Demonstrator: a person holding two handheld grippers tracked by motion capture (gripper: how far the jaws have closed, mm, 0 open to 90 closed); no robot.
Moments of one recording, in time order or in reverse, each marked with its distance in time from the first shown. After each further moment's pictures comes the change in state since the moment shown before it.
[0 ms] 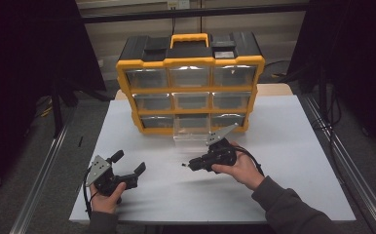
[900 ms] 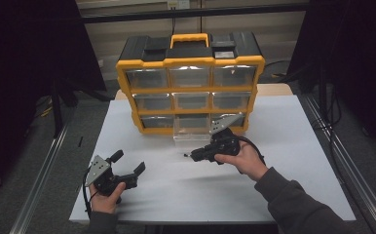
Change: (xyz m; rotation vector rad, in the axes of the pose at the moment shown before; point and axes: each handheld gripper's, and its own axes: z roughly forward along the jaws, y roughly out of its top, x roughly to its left) left arm 0.001 0.001 -0.001 0.005 0.010 0.017; right arm -0.009 0.020 -0.018 -0.011 -0.014 0.012
